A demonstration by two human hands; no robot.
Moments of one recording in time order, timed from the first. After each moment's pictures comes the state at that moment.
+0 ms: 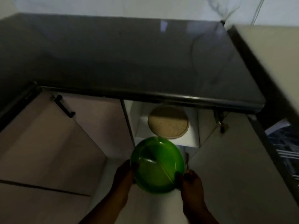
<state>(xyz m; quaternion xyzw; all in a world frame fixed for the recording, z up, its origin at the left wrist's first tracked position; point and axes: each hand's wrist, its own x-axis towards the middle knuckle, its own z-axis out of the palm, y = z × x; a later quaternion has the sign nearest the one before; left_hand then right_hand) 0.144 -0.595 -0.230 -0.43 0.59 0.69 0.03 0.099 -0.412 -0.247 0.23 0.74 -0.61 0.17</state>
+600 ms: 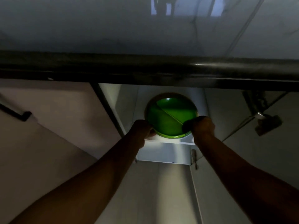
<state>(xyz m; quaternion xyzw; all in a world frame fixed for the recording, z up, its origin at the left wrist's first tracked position) -0.070 -0.635 -0.320 -0.37 0.59 0.71 0.10 -0.138 -0.449 -0.328 0.24 0.87 -0.42 0.10</state>
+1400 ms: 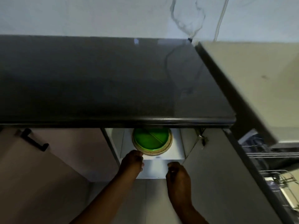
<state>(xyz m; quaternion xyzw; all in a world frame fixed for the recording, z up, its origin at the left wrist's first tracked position) 0.014 -0.592 -0.216 -0.35 0.69 0.63 0.11 0.044 -0.430 -0.251 0.05 0.91 -0.41 -0.03</state>
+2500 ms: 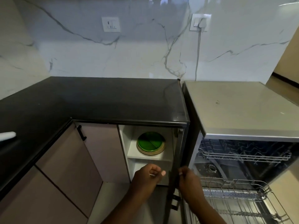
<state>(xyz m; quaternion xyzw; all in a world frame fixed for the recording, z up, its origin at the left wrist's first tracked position) 0.237 -0.443 -0.038 -0.16 0.85 0.50 0.01 0.188 -0.285 -0.064 -0.03 0.91 -0.40 0.12</state>
